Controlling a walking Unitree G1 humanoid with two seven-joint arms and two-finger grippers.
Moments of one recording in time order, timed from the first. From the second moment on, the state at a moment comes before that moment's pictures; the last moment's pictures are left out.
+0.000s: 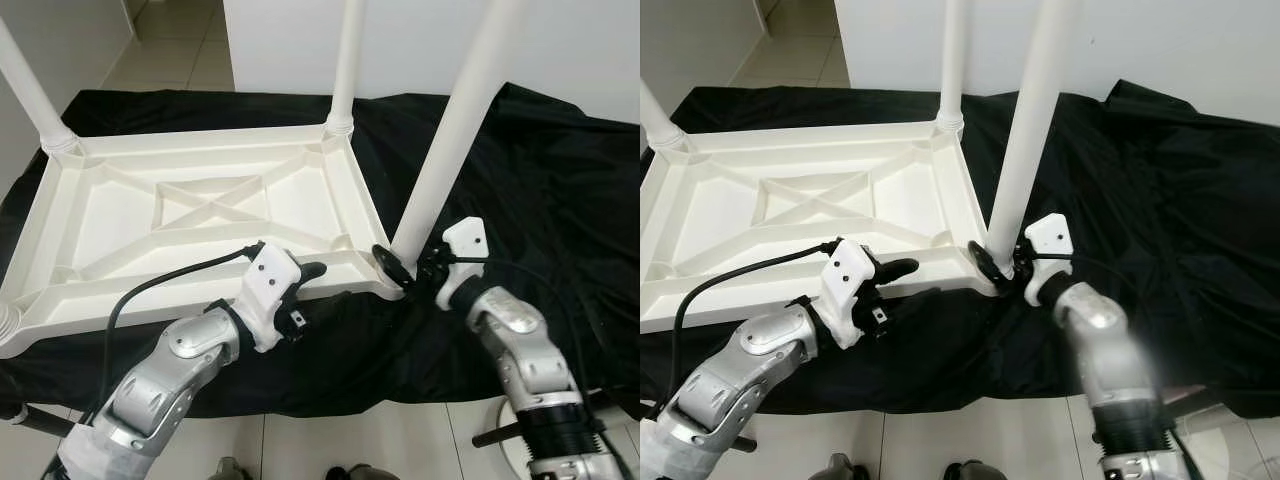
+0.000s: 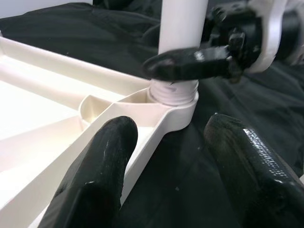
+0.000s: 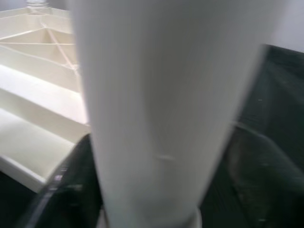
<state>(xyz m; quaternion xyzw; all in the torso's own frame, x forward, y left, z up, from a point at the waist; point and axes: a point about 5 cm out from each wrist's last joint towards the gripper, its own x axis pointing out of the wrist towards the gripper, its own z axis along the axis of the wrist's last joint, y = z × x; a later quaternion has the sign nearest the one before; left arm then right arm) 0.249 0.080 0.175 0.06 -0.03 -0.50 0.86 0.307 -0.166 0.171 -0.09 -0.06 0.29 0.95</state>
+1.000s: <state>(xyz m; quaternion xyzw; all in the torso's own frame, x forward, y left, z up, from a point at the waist) 0.240 0.077 0.173 0.04 0.00 -0.53 0.85 0.286 -0.137 0.160 0.01 -0.05 0.05 1.00</state>
